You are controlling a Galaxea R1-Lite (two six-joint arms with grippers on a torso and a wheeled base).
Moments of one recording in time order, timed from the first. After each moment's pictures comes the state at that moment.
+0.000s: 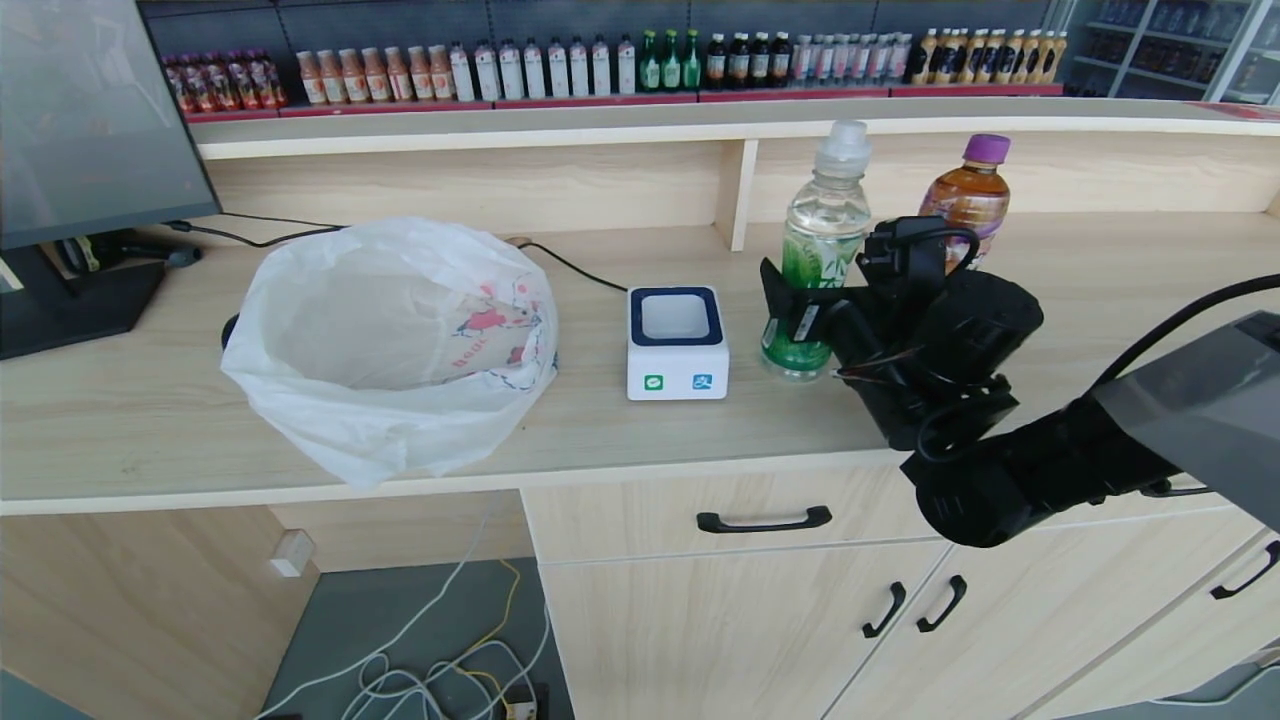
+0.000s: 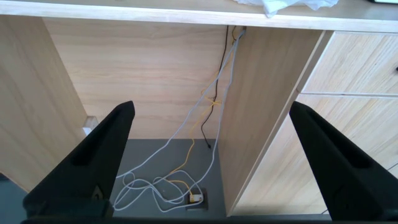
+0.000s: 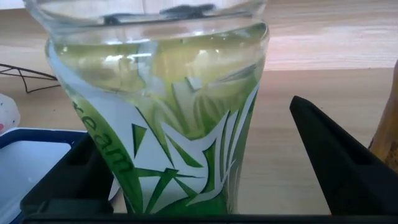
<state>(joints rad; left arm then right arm) 0.00 0.00 0.00 0.00 0.00 0.00 0.43 2.12 -1.11 -1.37 -0.25 -0.07</state>
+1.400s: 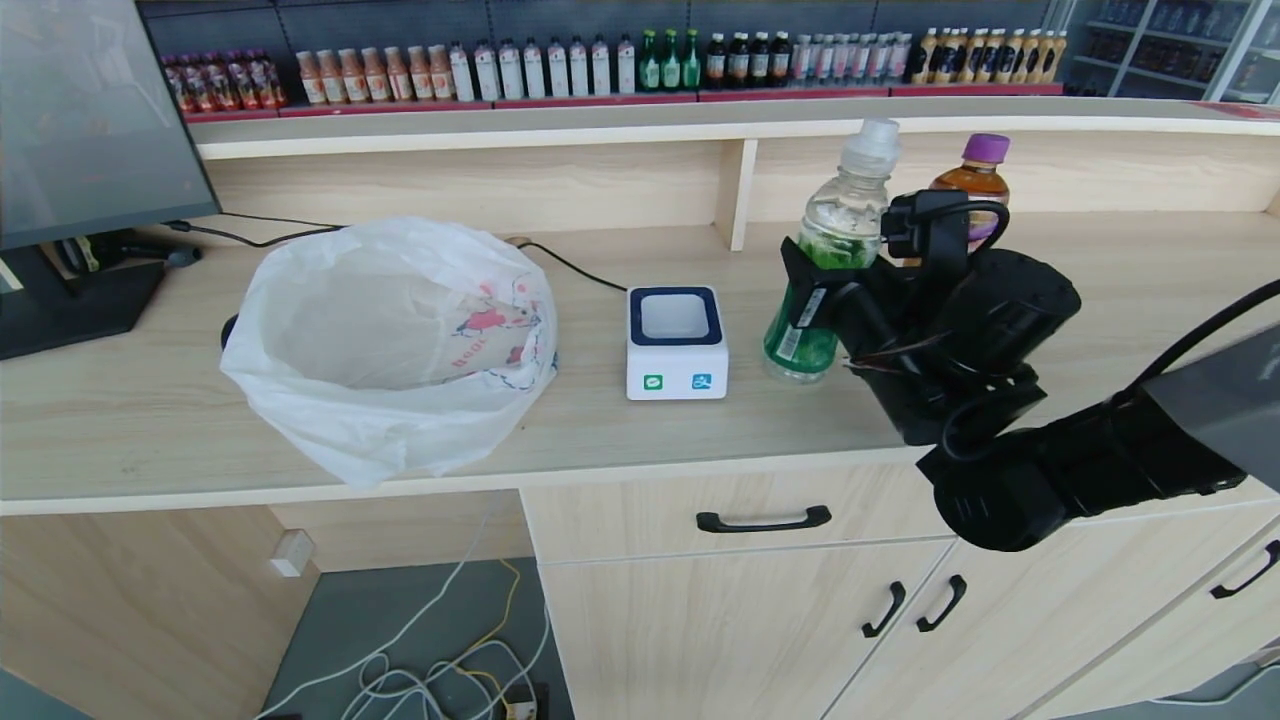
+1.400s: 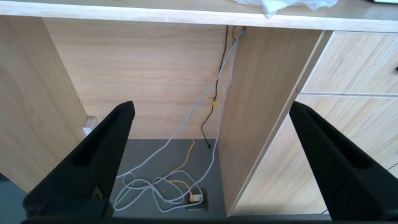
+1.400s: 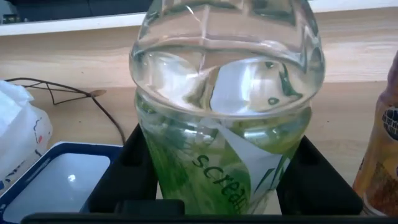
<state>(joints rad) 0.00 0.00 0.00 0.00 0.00 0.00 0.47 2.04 -1.08 -1.37 -0.25 -0.07</state>
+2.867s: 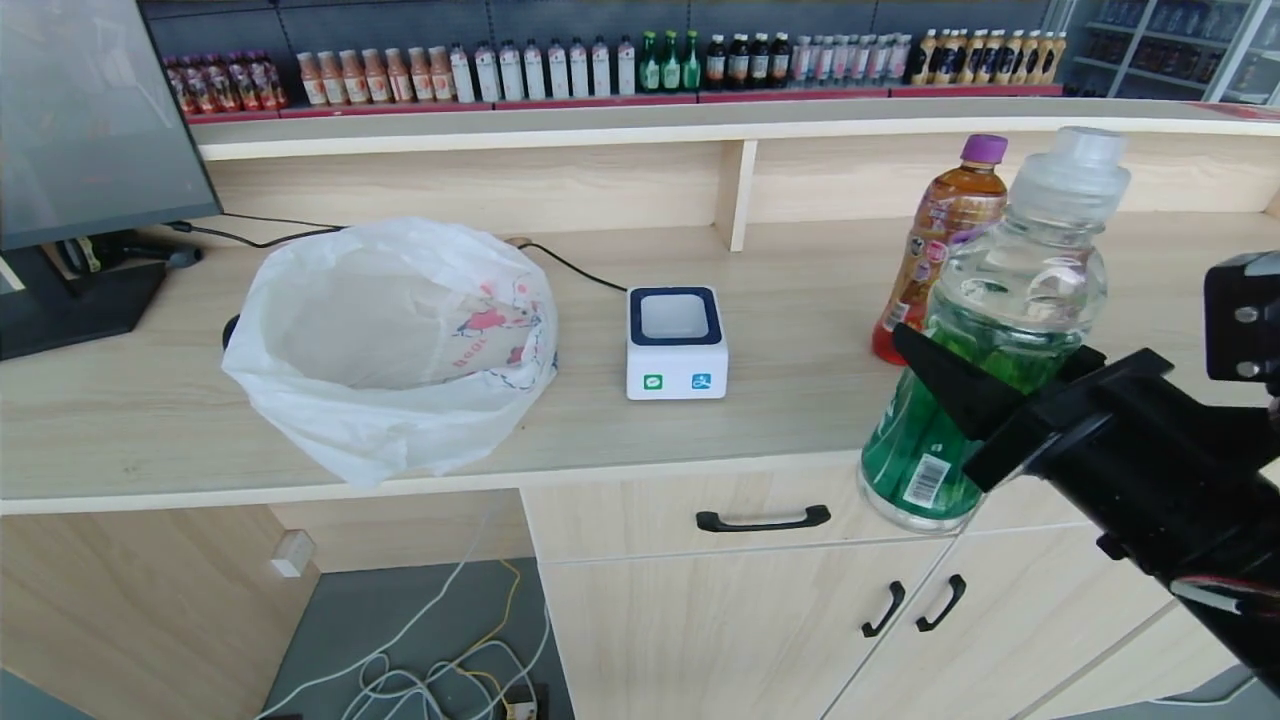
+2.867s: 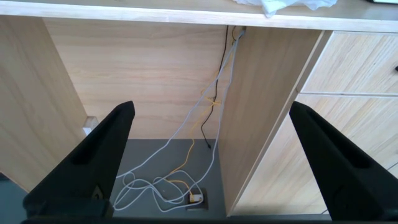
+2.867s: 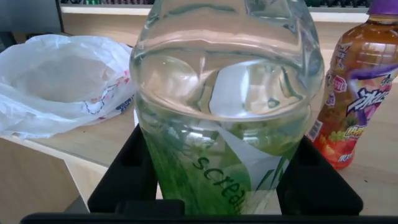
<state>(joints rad) 0.00 0.00 0.00 0.00 0.00 0.00 0.63 1.45 -0.39 -1.39 -0.16 -0.13</state>
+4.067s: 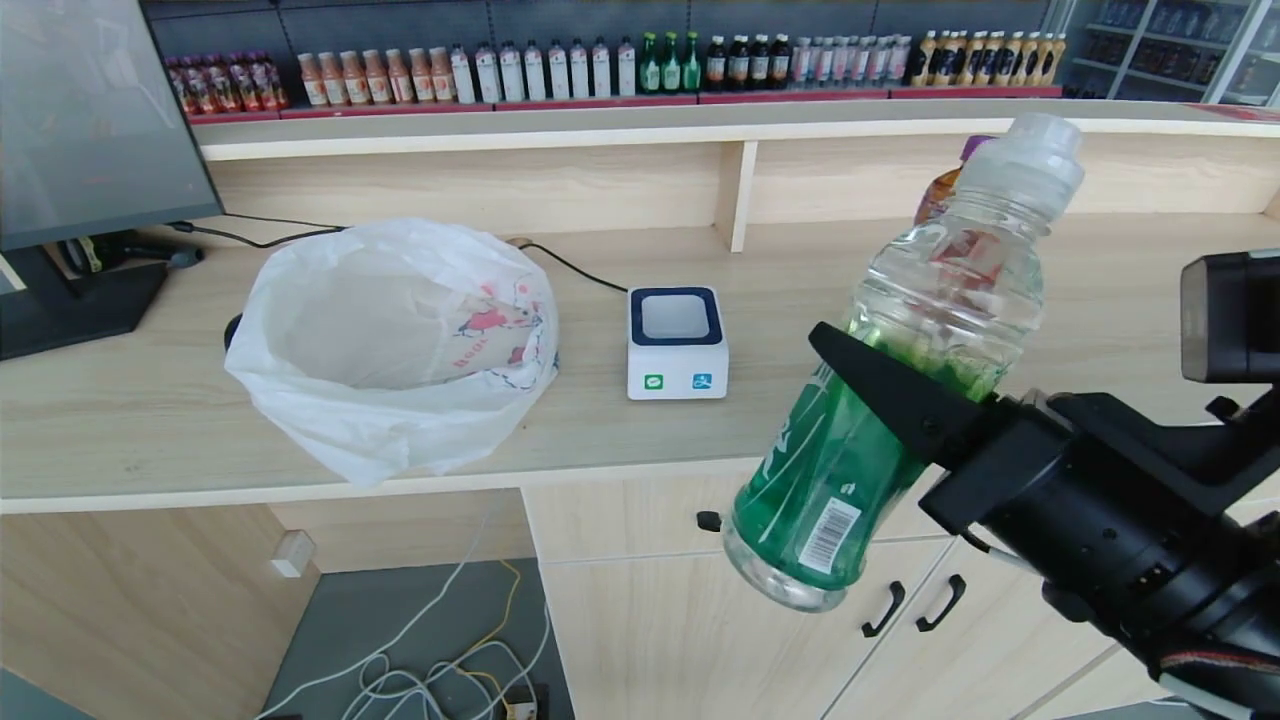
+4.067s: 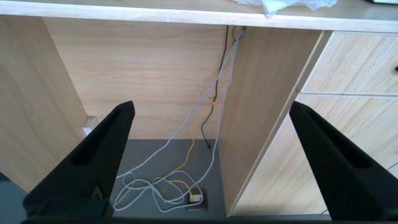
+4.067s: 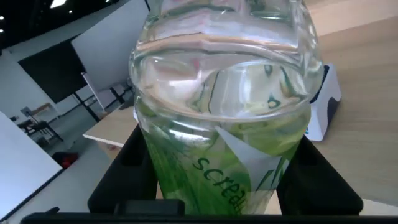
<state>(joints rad) 0.00 0.00 0.00 0.00 0.00 0.00 0.85 1.51 -0.45 -1.40 -0.16 0.32</state>
